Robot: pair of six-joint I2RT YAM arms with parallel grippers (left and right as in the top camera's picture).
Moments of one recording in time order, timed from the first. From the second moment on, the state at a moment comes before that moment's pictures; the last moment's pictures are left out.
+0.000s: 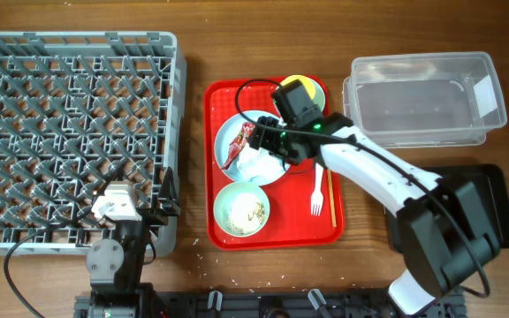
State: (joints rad) left arm -0.01 0.01 0.01 -0.07 0.08 -0.17; right arm 0.57 1.80 1.15 -0.44 -0.24 0.88
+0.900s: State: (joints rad) left arm -0.01 0.01 0.01 -0.07 0.08 -0.17; right arm 0.39 1.34 1.19 -0.62 0.06 0.71
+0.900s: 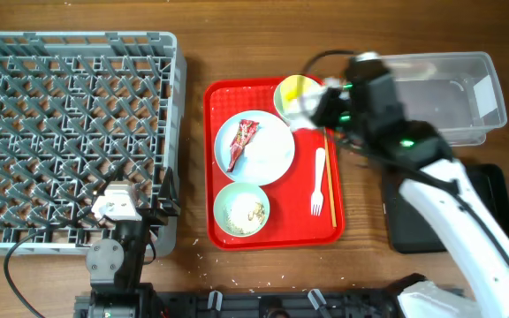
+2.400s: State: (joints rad) left arm -0.01 0.01 0.01 -0.07 0.08 -0.17; right arm 0.68 1.91 1.14 -0.36 0.09 0.74
